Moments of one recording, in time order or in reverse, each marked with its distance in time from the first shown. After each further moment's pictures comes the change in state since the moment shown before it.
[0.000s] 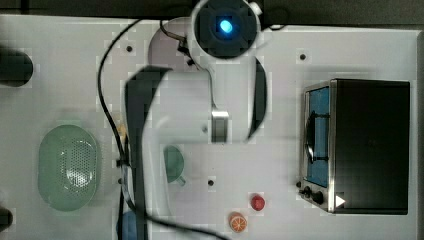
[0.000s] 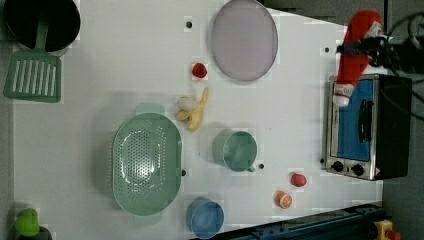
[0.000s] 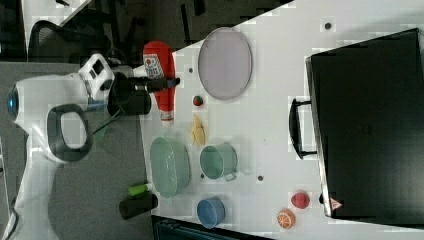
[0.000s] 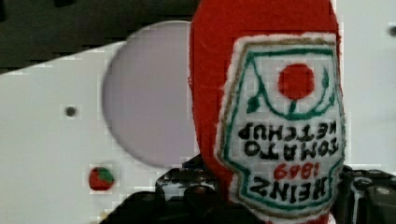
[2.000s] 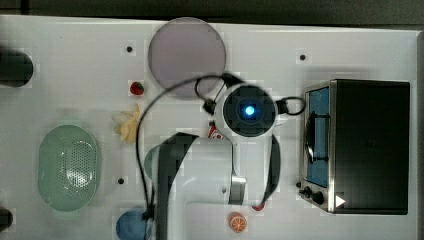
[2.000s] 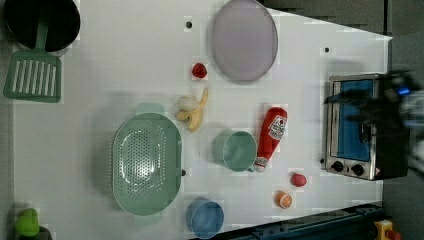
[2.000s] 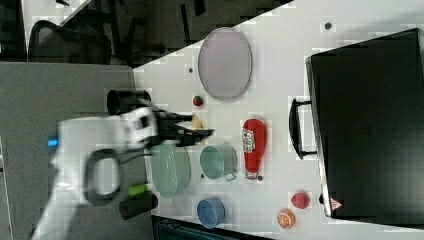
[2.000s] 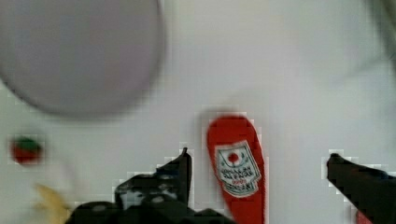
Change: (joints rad) arm -0.039 -0.218 -0.033 -0.362 -0.003 0.027 0.208
